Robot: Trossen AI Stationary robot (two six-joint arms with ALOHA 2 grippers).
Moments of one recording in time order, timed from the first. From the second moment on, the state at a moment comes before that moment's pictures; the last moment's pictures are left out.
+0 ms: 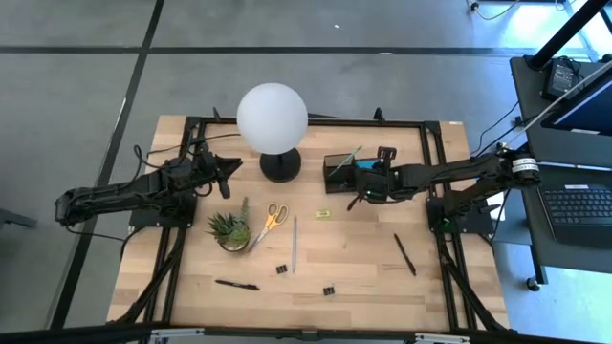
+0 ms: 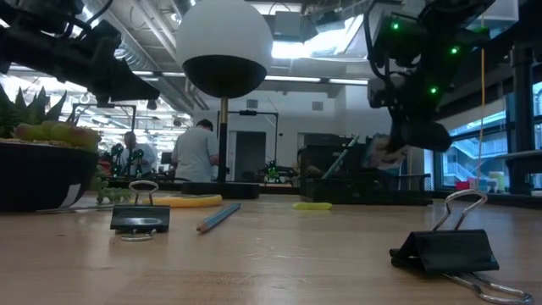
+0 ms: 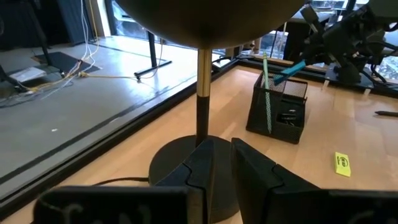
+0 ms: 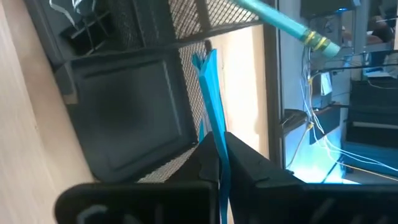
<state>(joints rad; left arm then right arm) 0.29 0.30 0.17 -0.05 -0.28 -0.10 -0.06 1.38 0.77 -0.63 0.75 -0.12</state>
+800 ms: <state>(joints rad) 0.29 0.30 0.17 -0.06 -0.28 -0.09 -0.06 1.42 0.77 -0.62 0.71 -0.11</state>
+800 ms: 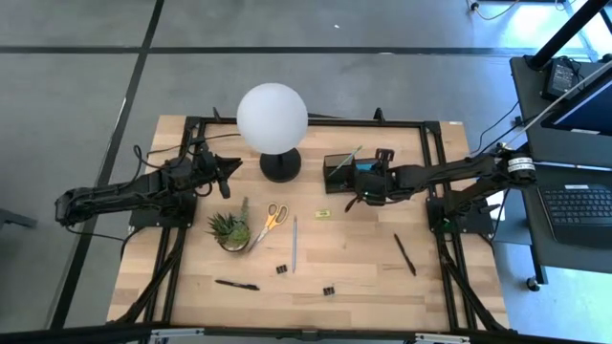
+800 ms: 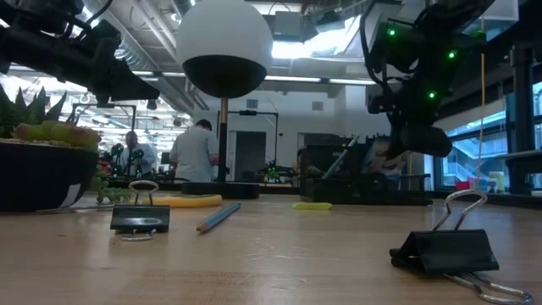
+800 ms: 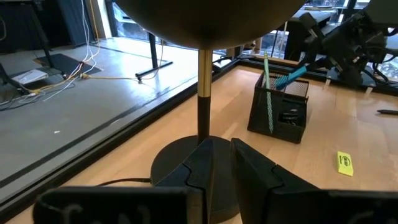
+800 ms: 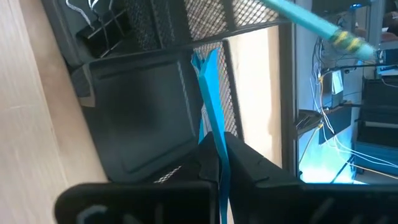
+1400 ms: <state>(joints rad) 0.29 0.30 0.17 -0.06 -0.28 -0.09 -0.06 1.52 0.77 -0.61 0.71 -0.11</state>
